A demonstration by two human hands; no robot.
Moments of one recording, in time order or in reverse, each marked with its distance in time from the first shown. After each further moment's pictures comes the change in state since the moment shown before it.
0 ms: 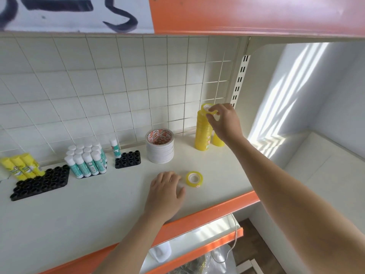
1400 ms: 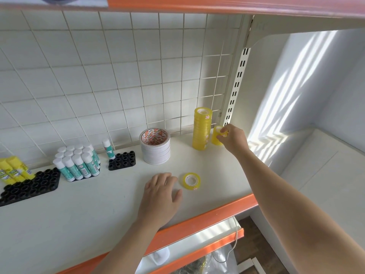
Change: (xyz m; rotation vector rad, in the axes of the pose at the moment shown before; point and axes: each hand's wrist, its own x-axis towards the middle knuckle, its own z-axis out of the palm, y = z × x) left_hand 0.001 0.002 -0.005 0.007 -0.002 -0.009; right_hand -0.015 0.084 0.024 -0.062 -0.214 0.381
